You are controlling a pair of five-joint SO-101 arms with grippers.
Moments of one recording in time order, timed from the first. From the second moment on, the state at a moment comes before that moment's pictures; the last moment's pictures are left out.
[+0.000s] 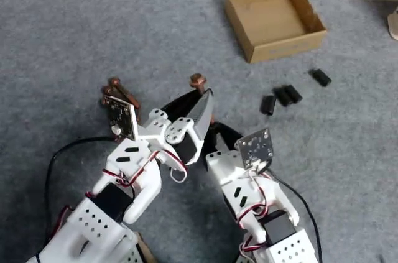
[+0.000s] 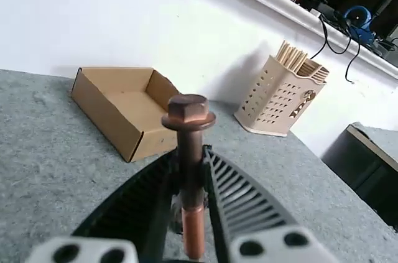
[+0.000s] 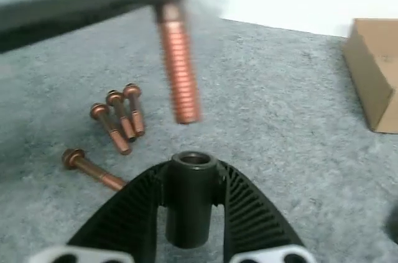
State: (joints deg) left arm 30.5 -71.6 75.4 5.5 32.3; right arm -32.3 -103.6 96.0 30.5 -0.4
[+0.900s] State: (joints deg) left arm 31.3 -73.2 80.5 8.6 27.2; right arm -33.0 -103.5 96.0 30.5 -0.3
